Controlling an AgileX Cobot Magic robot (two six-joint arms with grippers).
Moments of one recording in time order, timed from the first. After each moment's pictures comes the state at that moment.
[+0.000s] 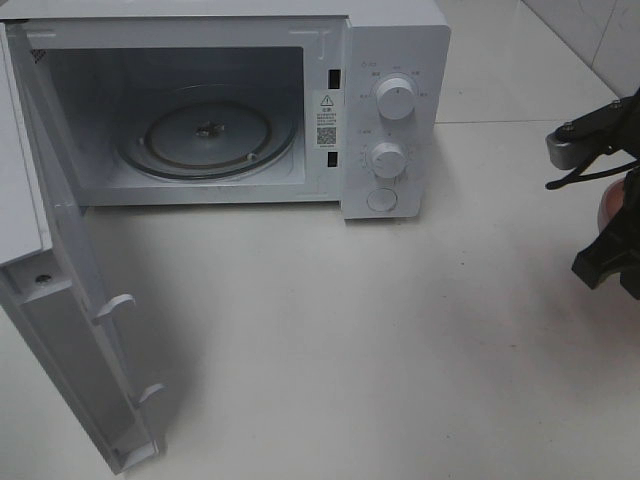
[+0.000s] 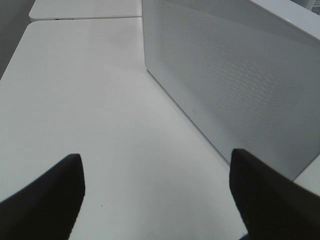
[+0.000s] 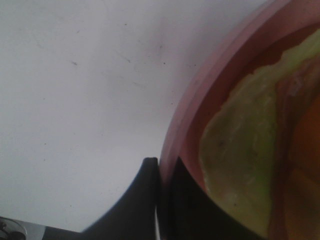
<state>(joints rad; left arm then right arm) -0.01 -0.01 -0.52 -0.09 1.07 0.08 0.24 1.46 -0.86 -0.22 0.89 -0.04</state>
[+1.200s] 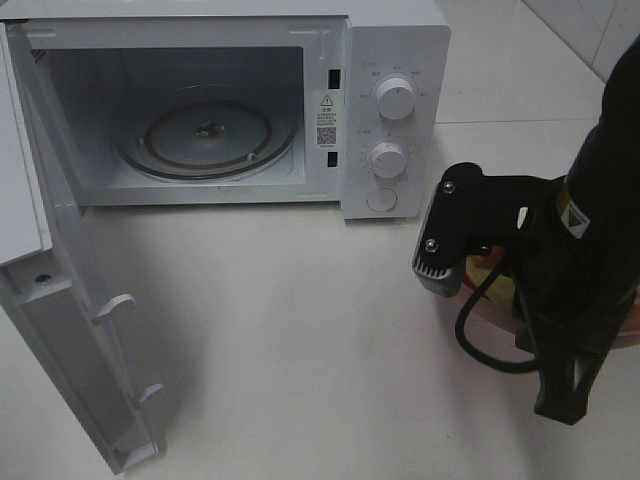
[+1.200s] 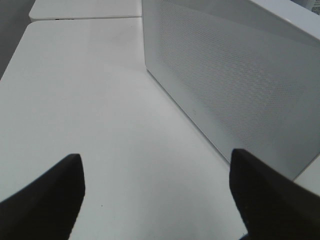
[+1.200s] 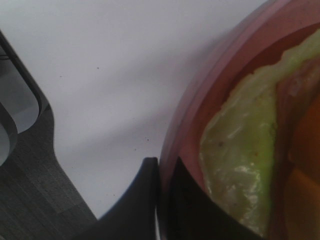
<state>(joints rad) -0.01 -0.01 -0.52 -0.09 1.07 0.08 0.73 1.41 -0.82 -0.21 0.90 -0.34</state>
